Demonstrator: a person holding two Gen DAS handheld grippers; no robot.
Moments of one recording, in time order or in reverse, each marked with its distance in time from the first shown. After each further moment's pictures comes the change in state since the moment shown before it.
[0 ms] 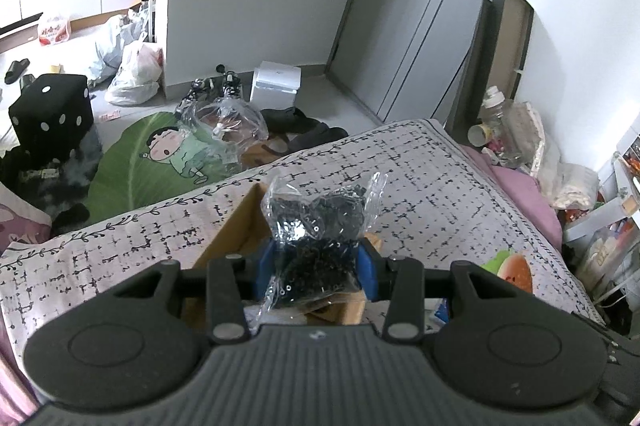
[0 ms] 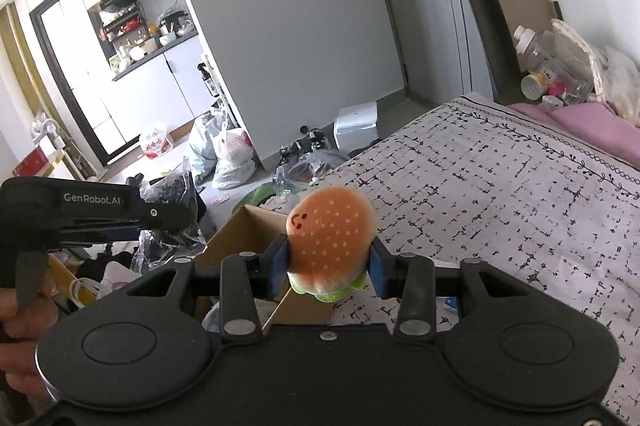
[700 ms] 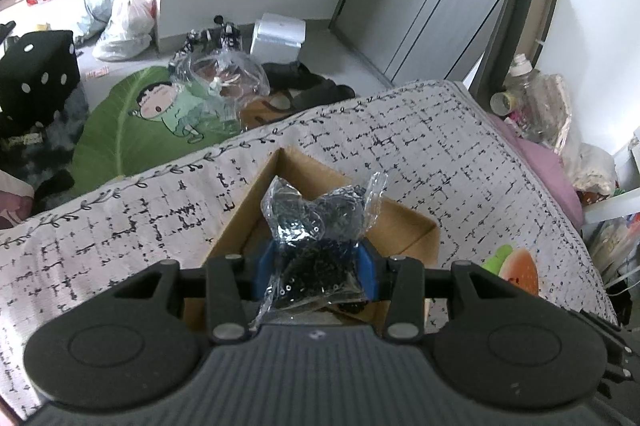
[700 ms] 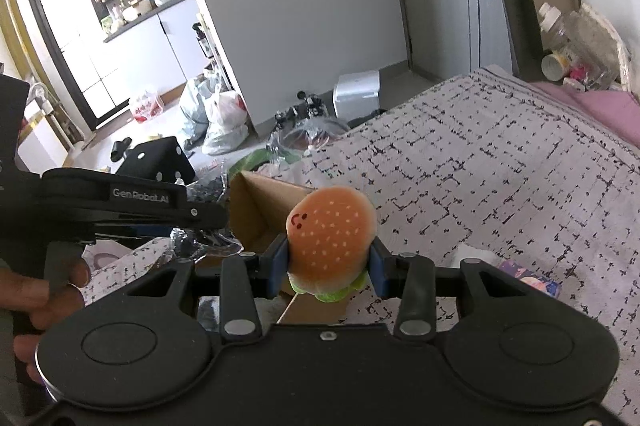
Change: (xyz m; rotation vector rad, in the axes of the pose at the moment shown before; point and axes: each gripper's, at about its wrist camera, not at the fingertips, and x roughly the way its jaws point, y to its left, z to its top) left arm 0.081 0.040 0.001 -0.028 0.140 -0.027; right arm 0.058 0.028 -0.010 -0.027 0.107 -0.031
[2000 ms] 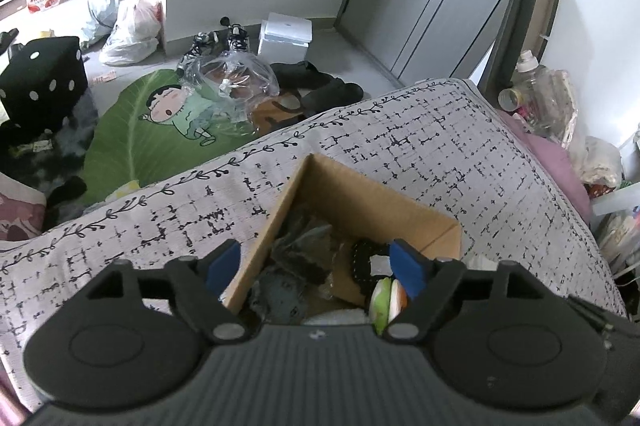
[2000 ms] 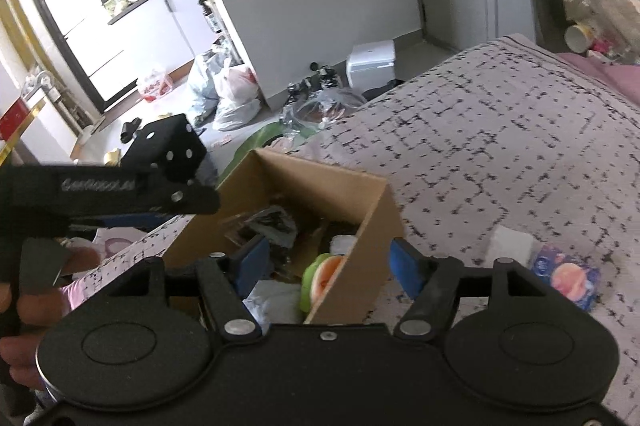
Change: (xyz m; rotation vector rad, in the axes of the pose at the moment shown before) left arm -0.018 0.017 0.004 0.027 -0.001 0.027; right arm 0.017 0.007 0.005 0.038 0.081 0.034
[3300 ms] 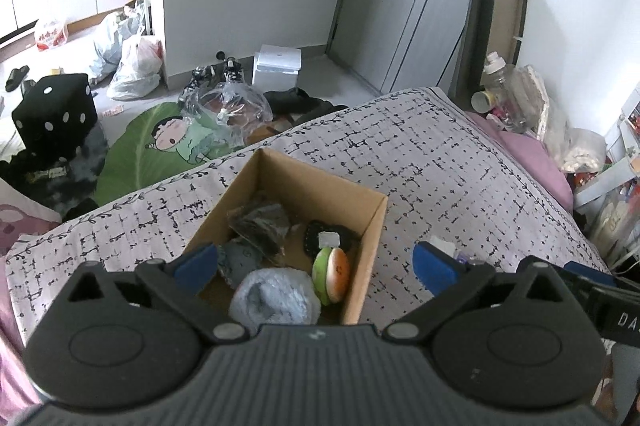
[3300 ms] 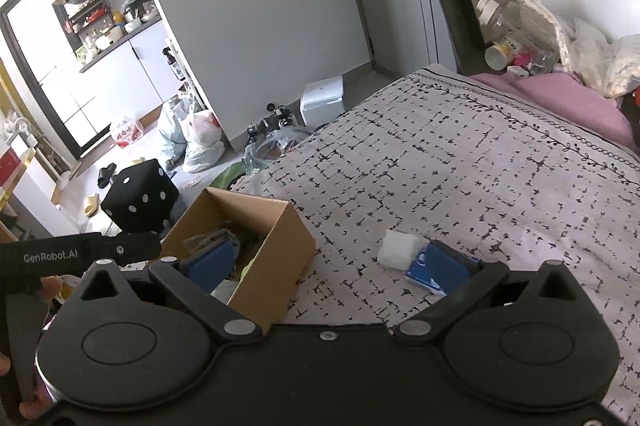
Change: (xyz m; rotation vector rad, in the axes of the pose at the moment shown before) left arm -0.066 -0.068 -0.047 0.062 -0.098 0.046; right arm -0.092 -0.058 -0.011 0.059 -0.106 -0.069
